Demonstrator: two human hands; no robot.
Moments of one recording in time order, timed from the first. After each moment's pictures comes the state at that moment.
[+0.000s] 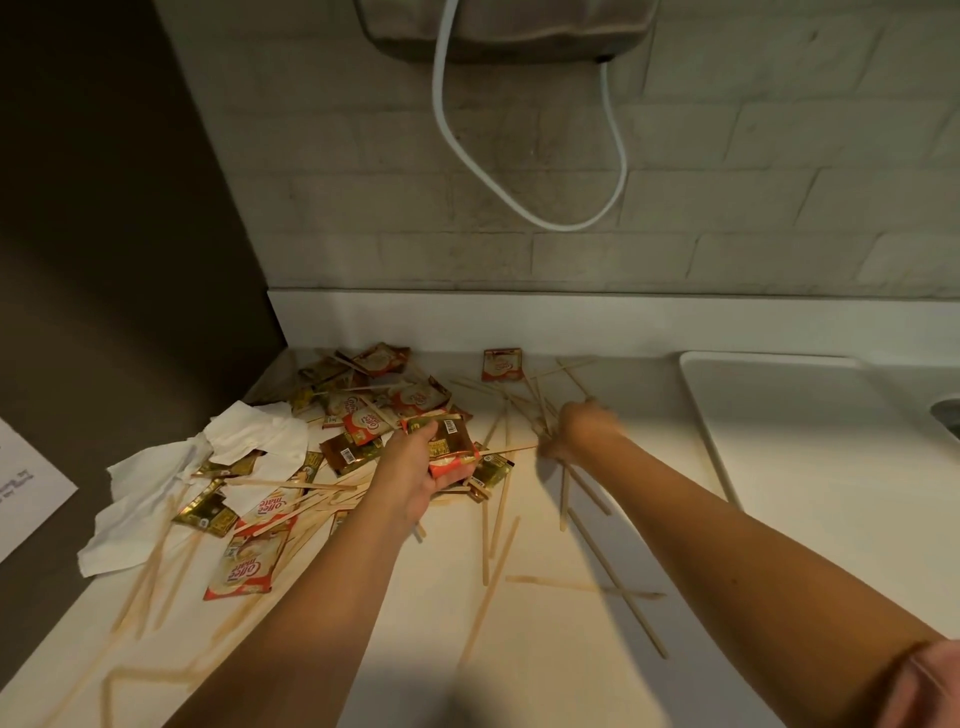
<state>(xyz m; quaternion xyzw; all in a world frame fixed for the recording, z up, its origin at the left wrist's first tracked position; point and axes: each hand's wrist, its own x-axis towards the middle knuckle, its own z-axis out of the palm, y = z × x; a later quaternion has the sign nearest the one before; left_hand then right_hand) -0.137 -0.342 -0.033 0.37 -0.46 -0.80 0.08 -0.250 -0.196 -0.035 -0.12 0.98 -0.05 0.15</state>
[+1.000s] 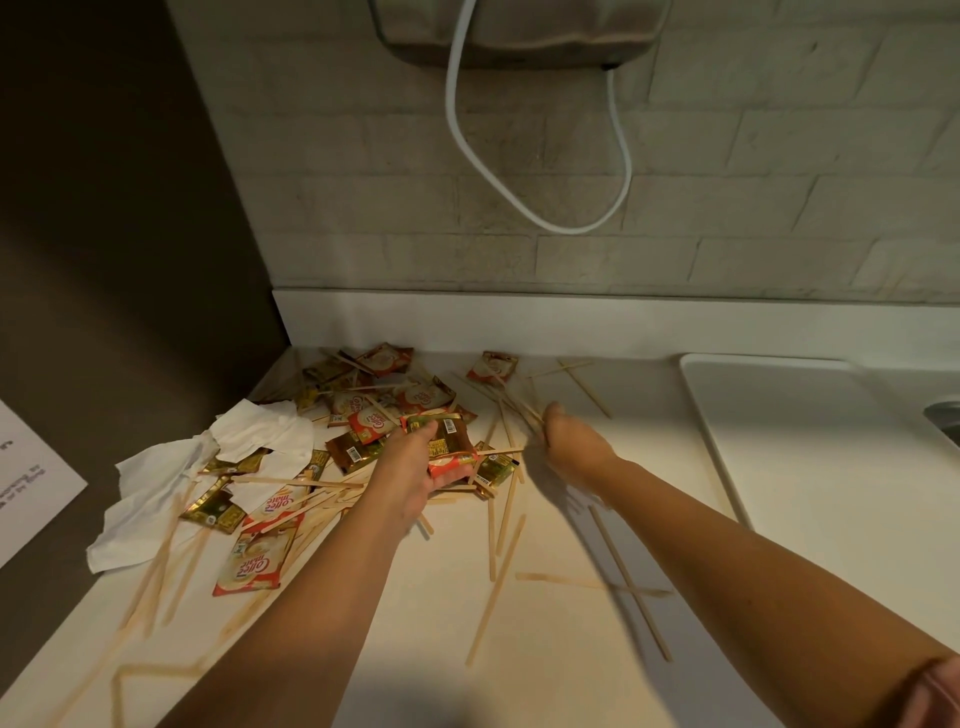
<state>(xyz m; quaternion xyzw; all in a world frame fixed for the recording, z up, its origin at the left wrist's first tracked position) -0.133 -0.353 -0.034 0.36 -0.49 -0.79 0.07 -0.225 -0.198 -0.044 -0.24 0.95 -0.18 0.10</state>
